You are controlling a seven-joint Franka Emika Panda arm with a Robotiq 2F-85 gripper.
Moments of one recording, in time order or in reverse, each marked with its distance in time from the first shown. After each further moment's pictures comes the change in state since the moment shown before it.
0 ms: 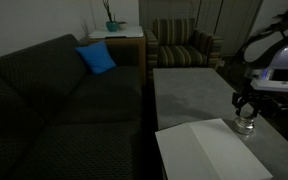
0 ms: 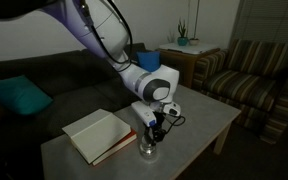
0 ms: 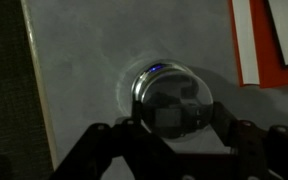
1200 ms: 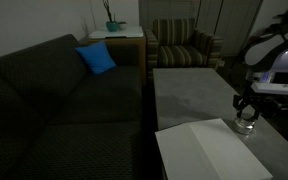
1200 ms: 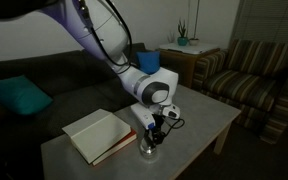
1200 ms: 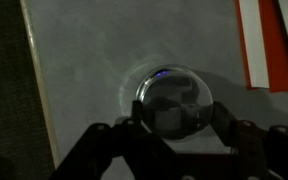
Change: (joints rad) arm 0.000 0.001 -0.004 -0.025 0.000 0.030 0.010
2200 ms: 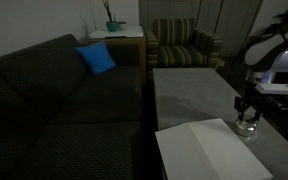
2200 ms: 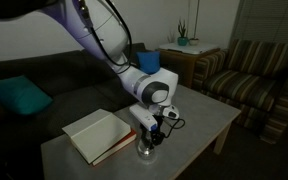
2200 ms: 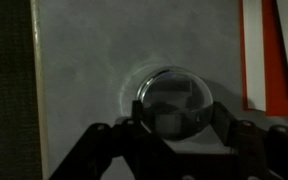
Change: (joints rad) arm -0.001 0.000 0.003 0.001 -0.002 -0.043 -0.121
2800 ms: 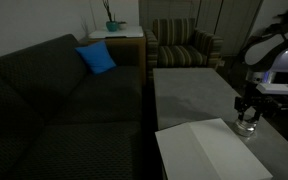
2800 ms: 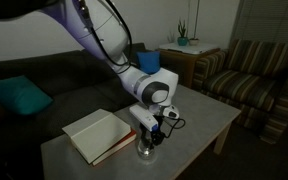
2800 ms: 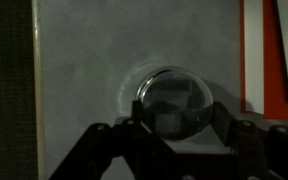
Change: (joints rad) arm -0.003 0.000 0.004 0.000 -0.001 -0.001 -0.032
